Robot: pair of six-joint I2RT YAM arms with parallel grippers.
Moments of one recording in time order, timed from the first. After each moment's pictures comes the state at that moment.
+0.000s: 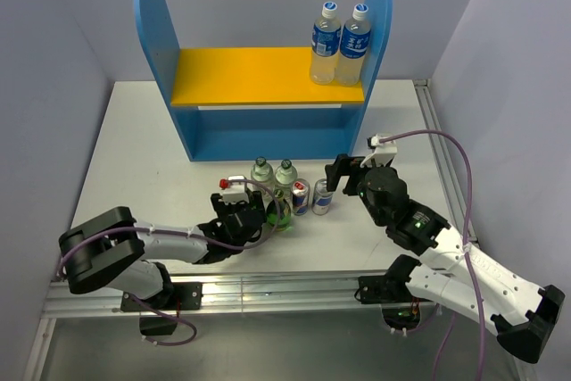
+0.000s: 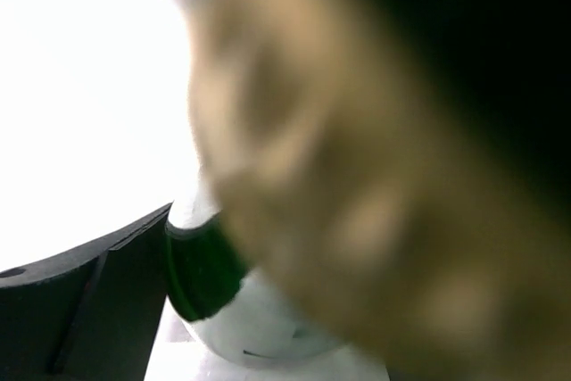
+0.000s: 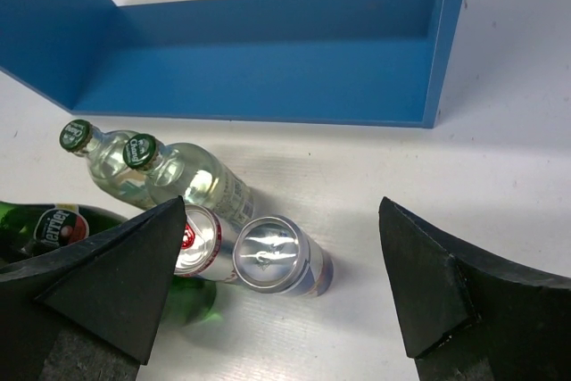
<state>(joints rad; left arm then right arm) -1.10 1.41 0.41 0.37 -0.91 -0.72 0.78 0.71 0.68 -0.29 0.51 0.43</state>
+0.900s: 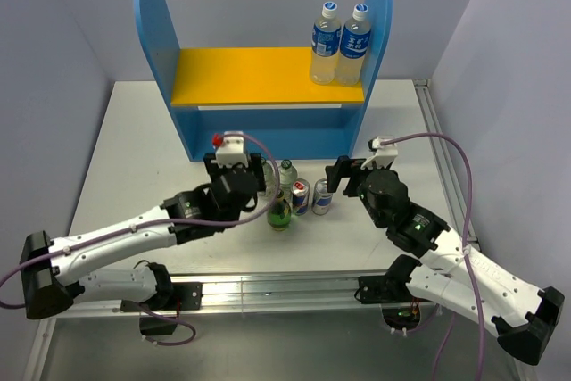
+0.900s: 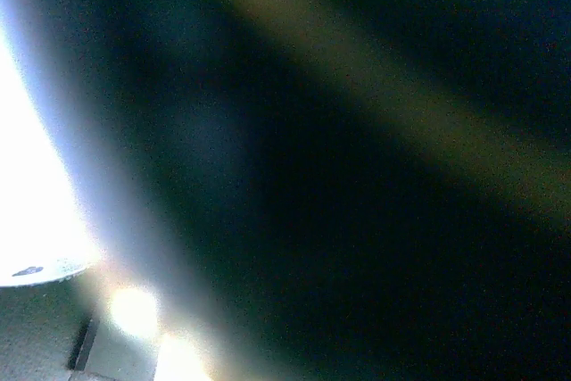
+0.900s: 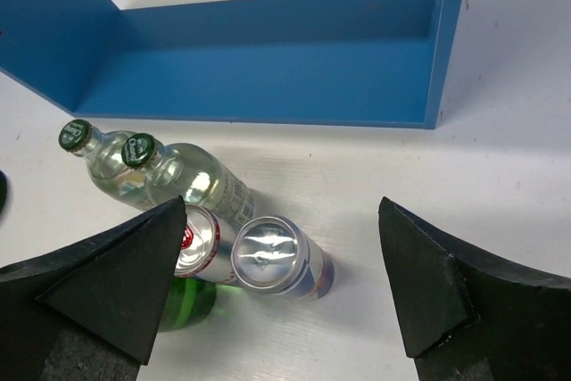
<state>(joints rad) -1.14 1.13 0.87 -0.29 -0.97 -0.62 0.78 0.69 0.64 -0.26 0.51 0.43</state>
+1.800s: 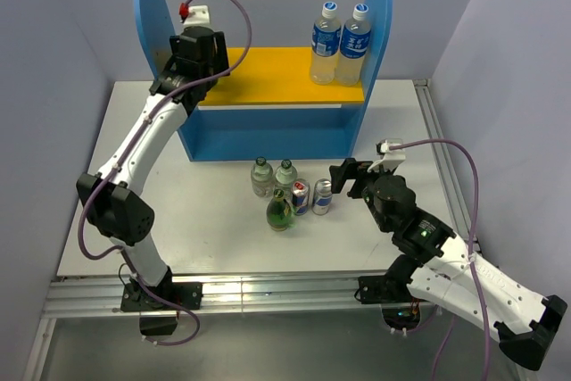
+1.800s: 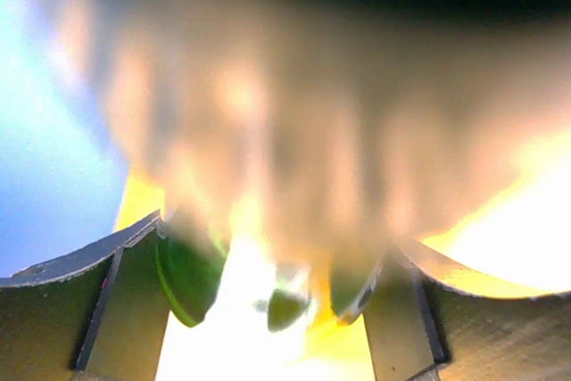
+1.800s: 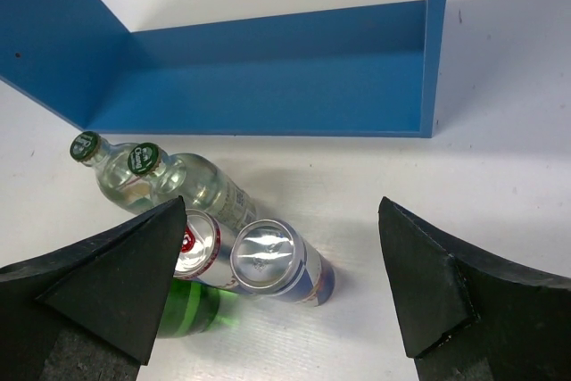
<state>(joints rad) -0.41 1.75 1.87 -0.46 -0.50 -0.21 0.78 0.62 0.61 -0.24 0.53 0.43</state>
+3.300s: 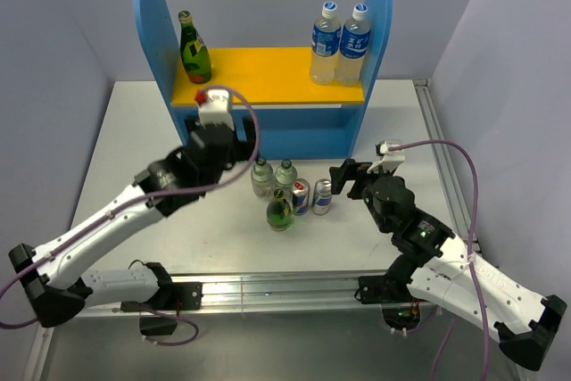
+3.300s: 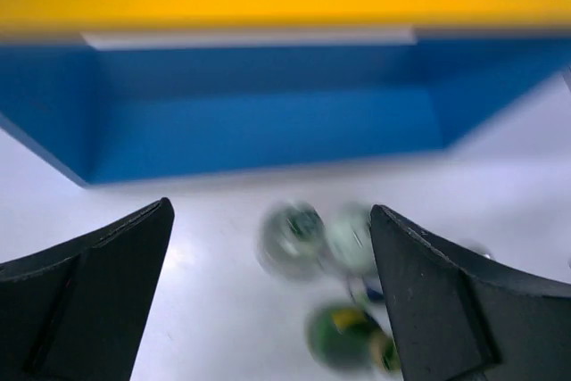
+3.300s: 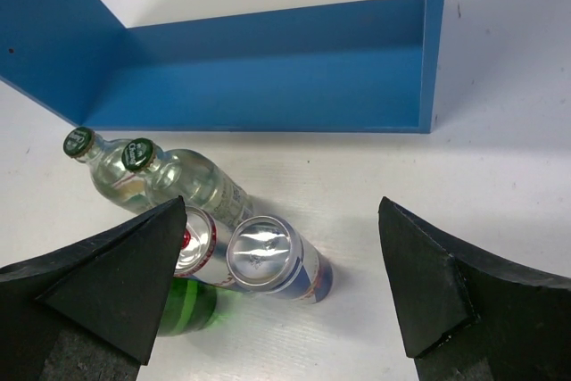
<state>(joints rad) -0.84 1.17 1.27 -0.48 -0.65 -0.43 0.78 0.61 0.60 -0.24 0.53 0.44</state>
